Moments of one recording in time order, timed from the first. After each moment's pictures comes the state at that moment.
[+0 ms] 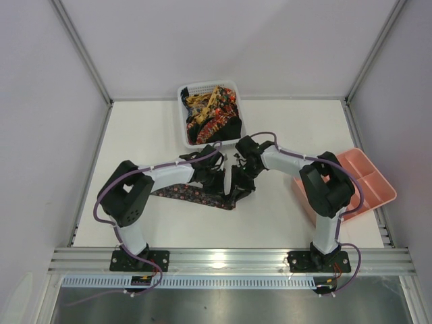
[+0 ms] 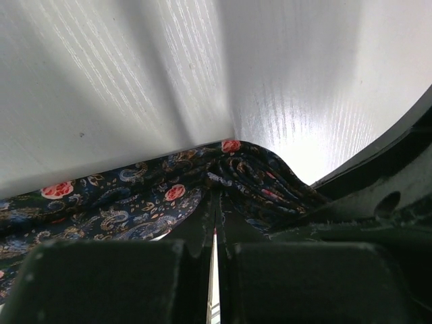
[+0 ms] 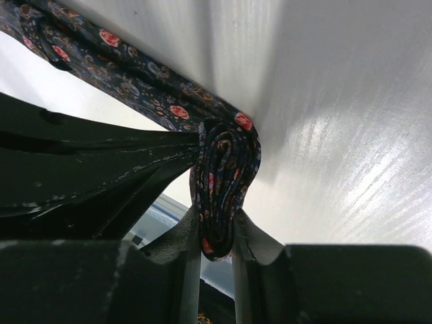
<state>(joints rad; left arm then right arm) -0.70 1.78 1.05 -0.42 0.33 -0.58 0.64 1.89 1.26 -0.72 -0.54 0.66</state>
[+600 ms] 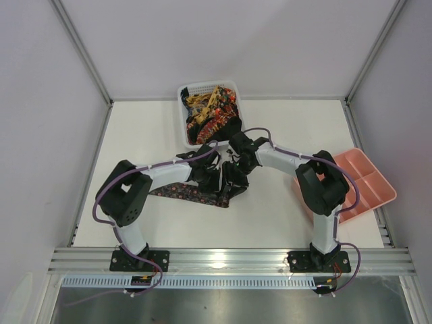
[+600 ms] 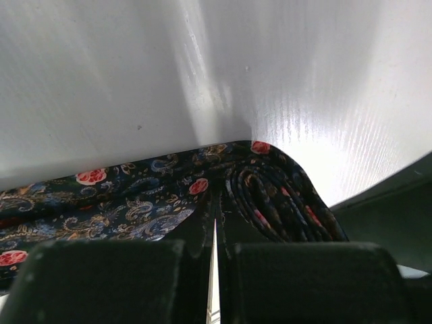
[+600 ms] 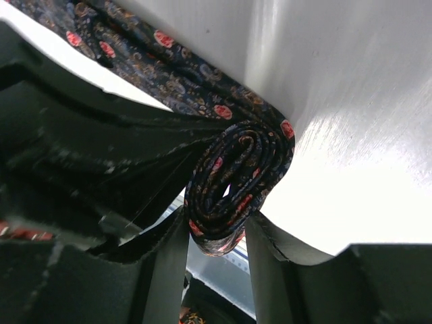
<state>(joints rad) -0.67 1.77 1.04 -0.45 0.28 -0.58 0.67 1.93 1.36 -0.73 -0.56 0.66</state>
